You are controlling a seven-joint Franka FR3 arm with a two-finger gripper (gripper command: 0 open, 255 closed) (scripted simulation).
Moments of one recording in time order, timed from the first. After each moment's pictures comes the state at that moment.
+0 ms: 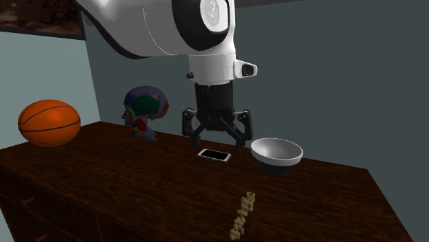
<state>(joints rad) -0.04 -0.52 -0.20 -2.65 -0.14 2.23 -0.22</state>
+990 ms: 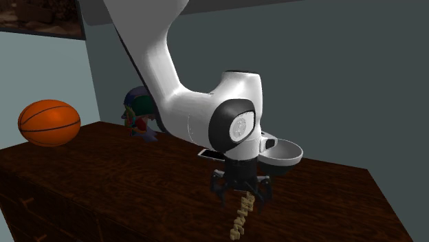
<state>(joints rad) -0.02 -0.01 -0.33 -2.66 -0.01 2.72 -0.43</state>
